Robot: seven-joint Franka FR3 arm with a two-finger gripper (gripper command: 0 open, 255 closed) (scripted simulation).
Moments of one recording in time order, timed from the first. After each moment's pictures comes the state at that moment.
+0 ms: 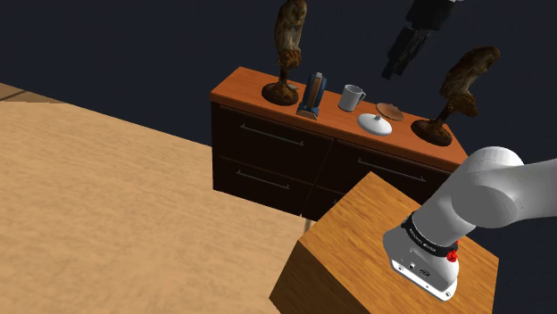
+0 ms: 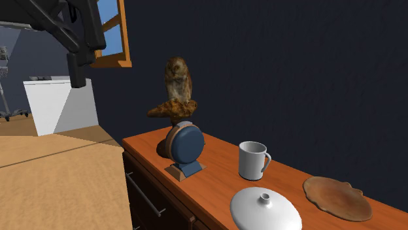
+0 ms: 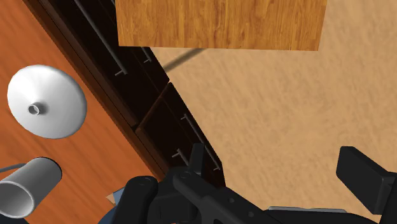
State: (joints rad) arm -0.01 -0.82 -0.03 -2.33 0.05 1.55 -0.07
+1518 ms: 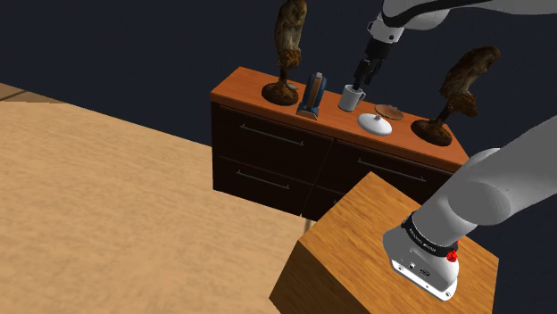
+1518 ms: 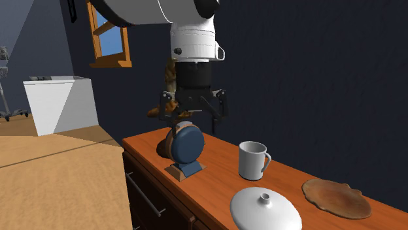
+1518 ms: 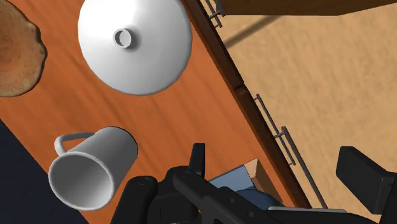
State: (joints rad) arm -0.10 -0.25 -0.32 -2.21 -0.09 1.99 -0.40
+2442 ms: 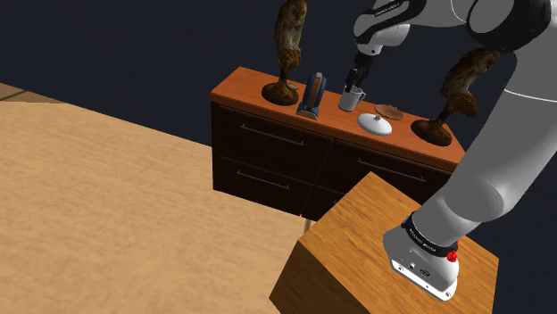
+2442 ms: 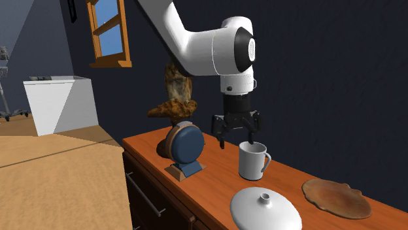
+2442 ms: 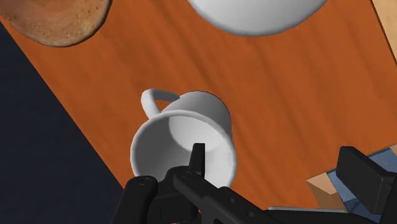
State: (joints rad) arm -0.19 0.25 -0.41 -1.86 0.06 2.12 -0.64
